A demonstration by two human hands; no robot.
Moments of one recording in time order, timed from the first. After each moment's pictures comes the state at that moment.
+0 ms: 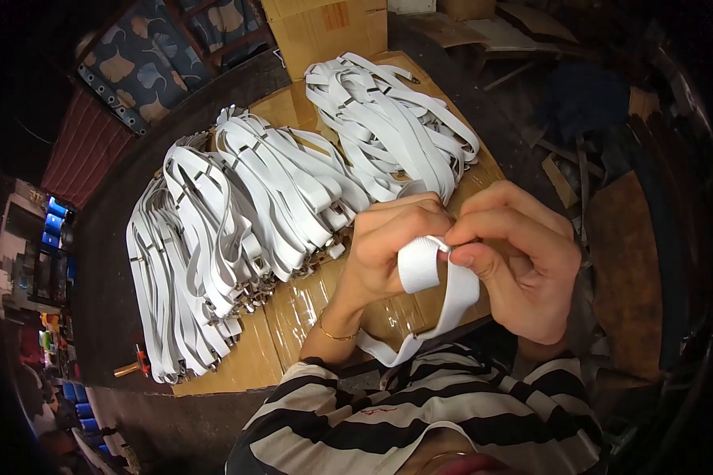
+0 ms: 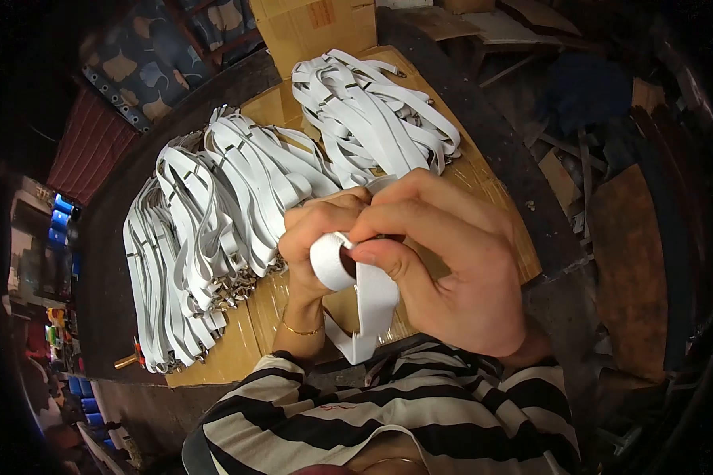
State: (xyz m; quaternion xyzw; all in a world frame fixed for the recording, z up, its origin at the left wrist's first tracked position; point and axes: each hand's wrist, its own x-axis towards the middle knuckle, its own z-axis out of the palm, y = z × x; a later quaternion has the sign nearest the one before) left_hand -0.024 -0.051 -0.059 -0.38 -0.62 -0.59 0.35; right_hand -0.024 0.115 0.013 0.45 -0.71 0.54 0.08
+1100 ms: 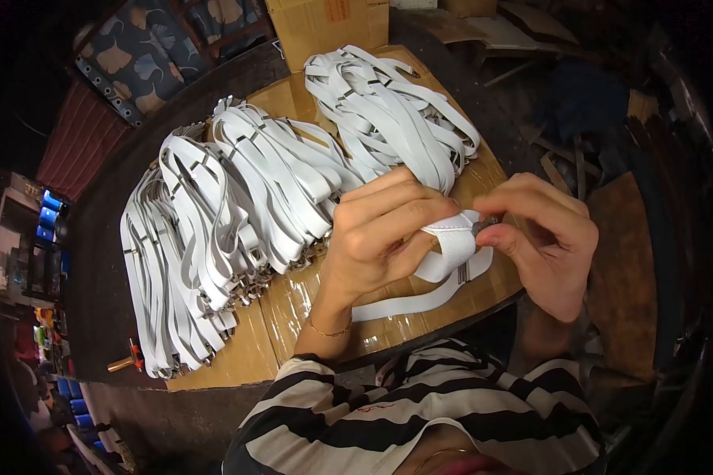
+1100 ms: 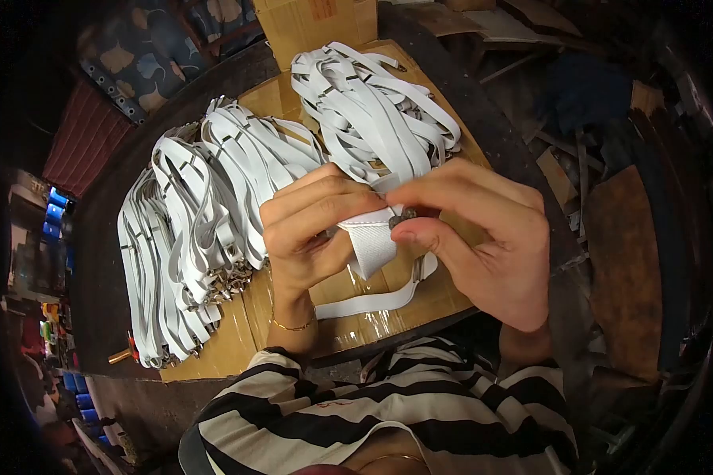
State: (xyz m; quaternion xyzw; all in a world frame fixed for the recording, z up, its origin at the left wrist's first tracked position) left_hand -0.017 -0.062 -0.043 -0.32 -0.73 -0.44 0.41; right_hand -0.037 0.129 0.005 0.43 -0.72 0.54 0.09
